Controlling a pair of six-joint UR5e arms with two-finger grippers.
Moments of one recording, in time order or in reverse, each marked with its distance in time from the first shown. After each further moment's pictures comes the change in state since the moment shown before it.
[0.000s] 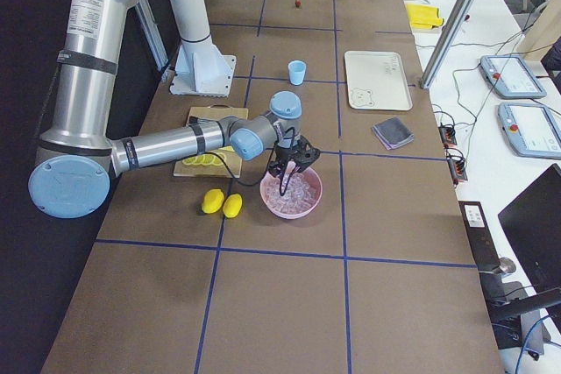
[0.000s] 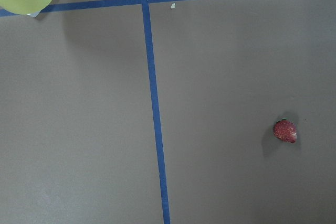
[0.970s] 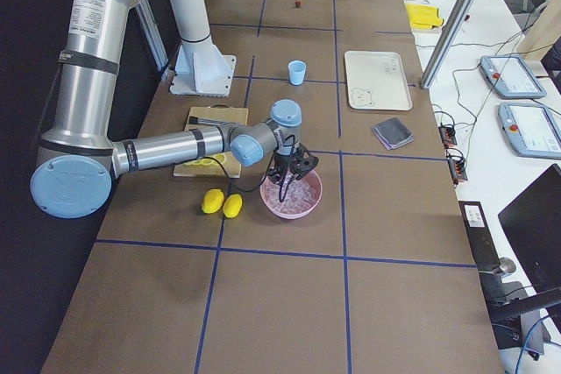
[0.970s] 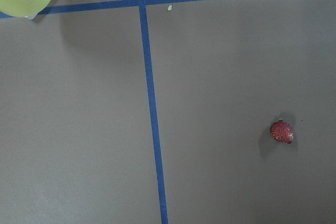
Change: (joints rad) left arm 0.000 -0.001 -0.006 -0.001 -0.001 0.000; right arm -0.017 -0.002 -0.038 0.004 -0.014 -0.009
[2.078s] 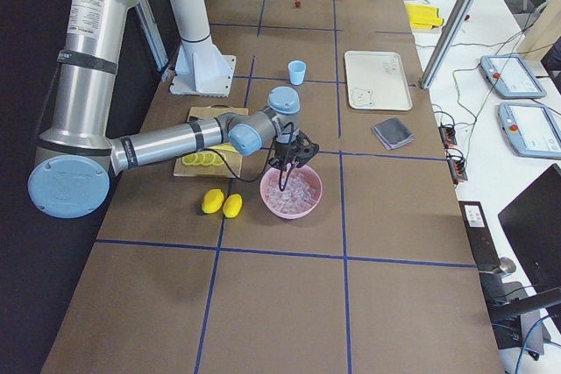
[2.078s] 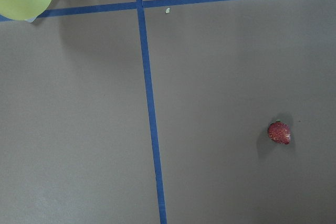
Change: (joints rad) left arm -0.001 0.001 -0.005 0.000 0.000 -0.001; right arm 0.019 0.006 0.129 -0.055 0.016 0.008
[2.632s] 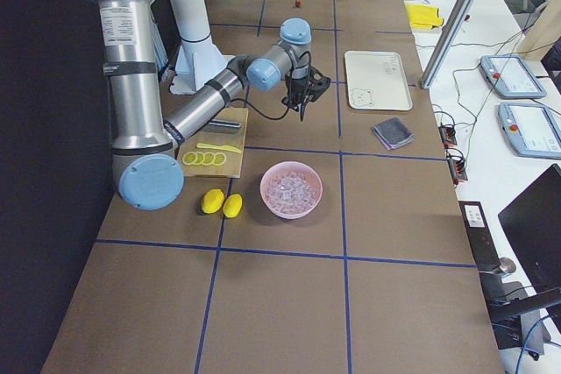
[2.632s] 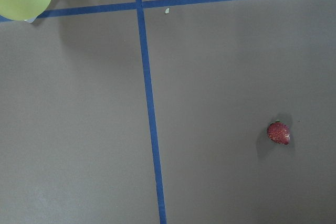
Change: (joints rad) left arm 0.000 0.000 -0.003 0.000 -0.001 0.000; right arm -0.120 0.358 0.134 -0.333 -0.012 0.062
